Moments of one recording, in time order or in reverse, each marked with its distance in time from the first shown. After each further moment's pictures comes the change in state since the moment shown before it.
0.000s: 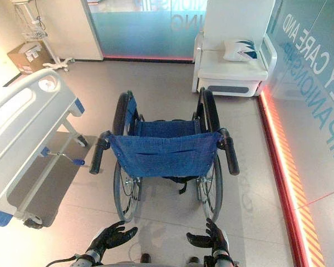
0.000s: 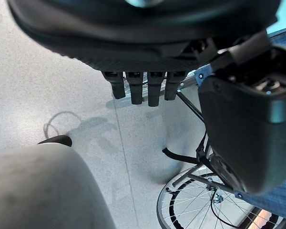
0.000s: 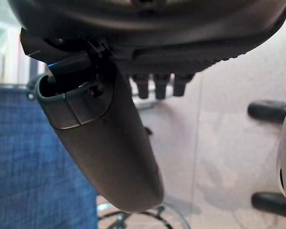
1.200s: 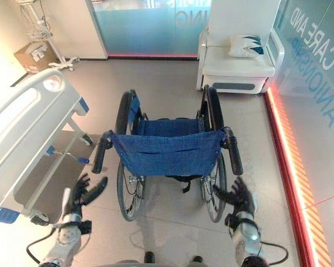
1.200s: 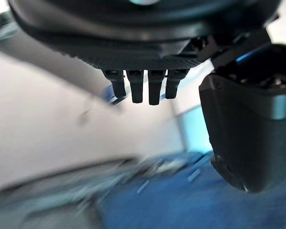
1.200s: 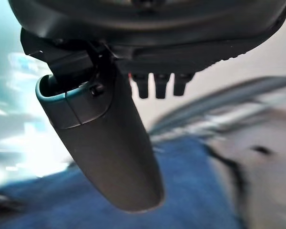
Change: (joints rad) left arm -0.053 0.145 0.259 -0.507 -0.024 0.039 0.404; right arm -0.122 -0.223 -0.215 -0.422 0.278 0.050 -0.087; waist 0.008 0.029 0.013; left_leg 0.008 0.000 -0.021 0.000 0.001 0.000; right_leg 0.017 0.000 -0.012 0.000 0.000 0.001
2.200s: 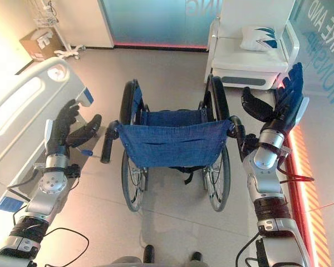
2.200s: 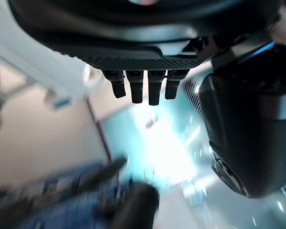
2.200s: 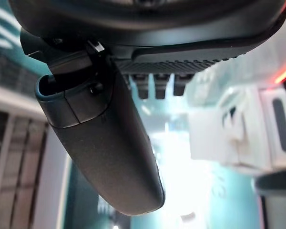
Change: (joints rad) left arm -0.260 0.182 0.011 -0.273 -0.096 0.114 -0.236; right arm -0.357 -0.157 -0.037 -0.405 -0.237 0.047 -0.292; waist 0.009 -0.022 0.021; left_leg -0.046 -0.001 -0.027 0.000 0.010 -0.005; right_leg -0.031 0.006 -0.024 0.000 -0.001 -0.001
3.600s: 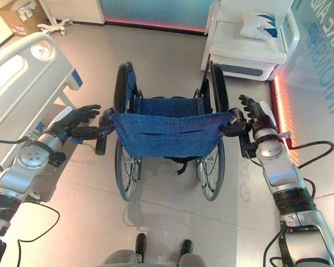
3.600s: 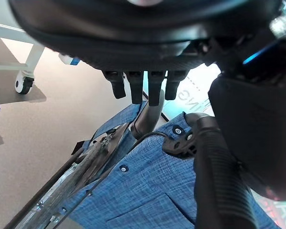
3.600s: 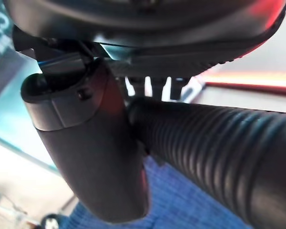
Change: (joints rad) left arm -0.223 0.272 -0.151 0.004 0.130 0.291 -0.307; right arm -0.093 -0.212 0.141 -0.054 -0.309 0.708 0.432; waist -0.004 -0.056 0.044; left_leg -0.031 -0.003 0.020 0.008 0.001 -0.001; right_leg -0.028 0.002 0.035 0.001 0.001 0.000
